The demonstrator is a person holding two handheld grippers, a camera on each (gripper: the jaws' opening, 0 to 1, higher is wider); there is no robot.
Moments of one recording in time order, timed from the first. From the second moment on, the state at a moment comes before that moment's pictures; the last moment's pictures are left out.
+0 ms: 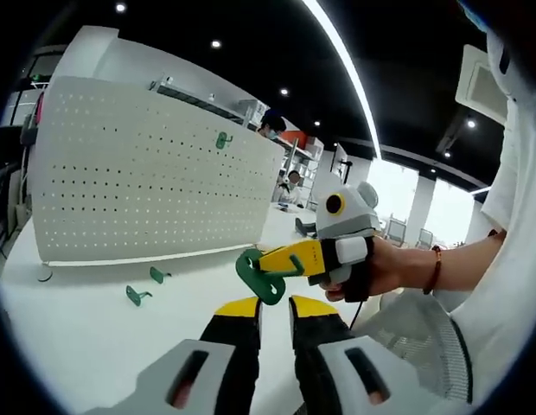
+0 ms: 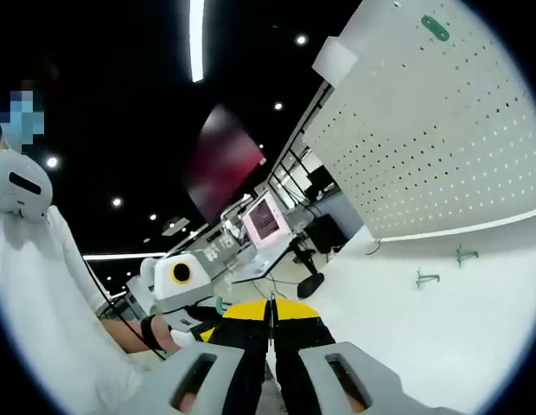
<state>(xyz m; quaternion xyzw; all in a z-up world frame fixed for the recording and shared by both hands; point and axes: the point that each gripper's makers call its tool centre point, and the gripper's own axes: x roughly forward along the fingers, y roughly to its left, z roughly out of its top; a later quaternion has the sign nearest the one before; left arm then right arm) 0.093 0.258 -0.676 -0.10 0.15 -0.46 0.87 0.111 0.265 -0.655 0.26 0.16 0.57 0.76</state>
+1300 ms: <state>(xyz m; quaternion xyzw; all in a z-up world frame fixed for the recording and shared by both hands) 0.094 0.263 -0.655 -0.23 0.14 -0.45 0.85 0.112 0.260 -0.632 0.34 0.12 0.57 0.73</state>
